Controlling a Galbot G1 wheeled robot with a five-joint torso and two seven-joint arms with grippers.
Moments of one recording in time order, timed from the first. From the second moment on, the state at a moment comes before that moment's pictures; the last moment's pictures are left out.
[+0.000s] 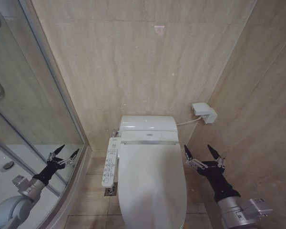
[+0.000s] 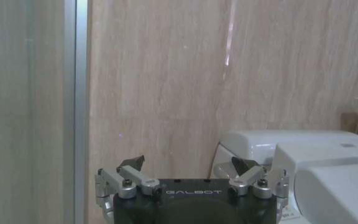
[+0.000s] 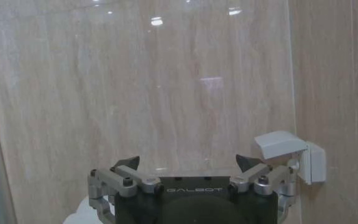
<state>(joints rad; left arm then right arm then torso) 1.32 -0.84 -0.64 -1.59 -0.79 -0.18 0.45 -1.74 1.52 0.72 2.49 0.30 -0.15 -0.12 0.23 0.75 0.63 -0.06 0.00</state>
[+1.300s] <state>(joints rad) 0.36 -0.97 0.15 -0.81 -0.85 -0.30 0.58 -1.74 1.52 0.72 2.49 0.30 -0.15 -0.12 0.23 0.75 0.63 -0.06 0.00</state>
